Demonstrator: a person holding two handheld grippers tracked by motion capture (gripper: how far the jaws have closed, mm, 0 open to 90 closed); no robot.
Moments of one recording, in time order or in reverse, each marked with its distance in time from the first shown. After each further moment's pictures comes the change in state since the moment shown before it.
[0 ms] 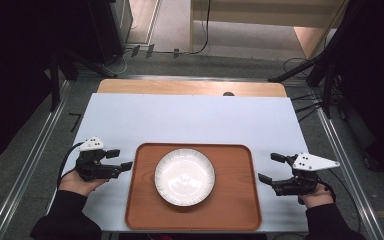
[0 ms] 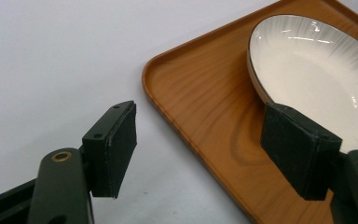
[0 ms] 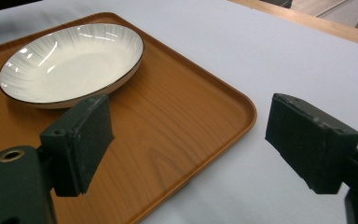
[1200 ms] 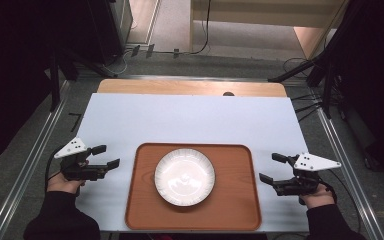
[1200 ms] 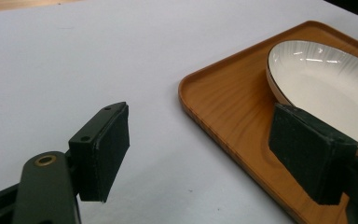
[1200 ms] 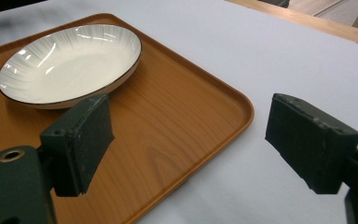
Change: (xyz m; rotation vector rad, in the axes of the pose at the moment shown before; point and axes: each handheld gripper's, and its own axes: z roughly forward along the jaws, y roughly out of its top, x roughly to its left) left arm 0.027 -0.021 -0.019 -0.164 0.009 0.022; right arm -0.001 -0.001 -0.002 0.000 -0.007 0.007
